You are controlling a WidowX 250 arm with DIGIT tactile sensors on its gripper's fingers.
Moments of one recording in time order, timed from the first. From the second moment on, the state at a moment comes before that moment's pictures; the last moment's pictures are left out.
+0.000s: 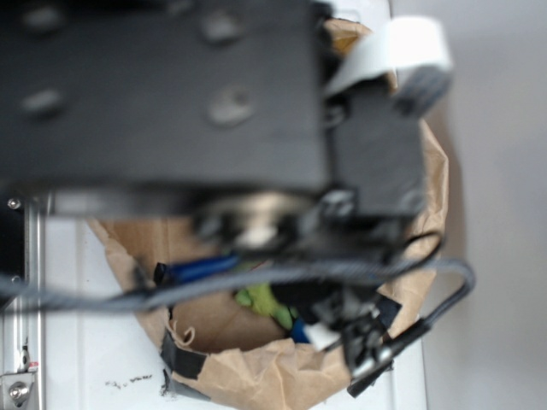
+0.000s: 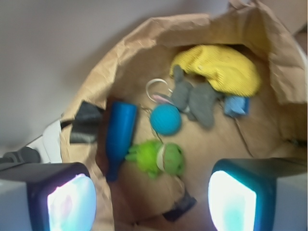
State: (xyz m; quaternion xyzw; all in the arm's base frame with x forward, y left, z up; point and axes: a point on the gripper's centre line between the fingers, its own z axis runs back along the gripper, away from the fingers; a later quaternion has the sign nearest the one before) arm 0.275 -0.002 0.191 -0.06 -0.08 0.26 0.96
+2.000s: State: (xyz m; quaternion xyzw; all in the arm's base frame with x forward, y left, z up) arm 0.288 -0.014 0.106 -0.17 -0.12 0.20 0.96
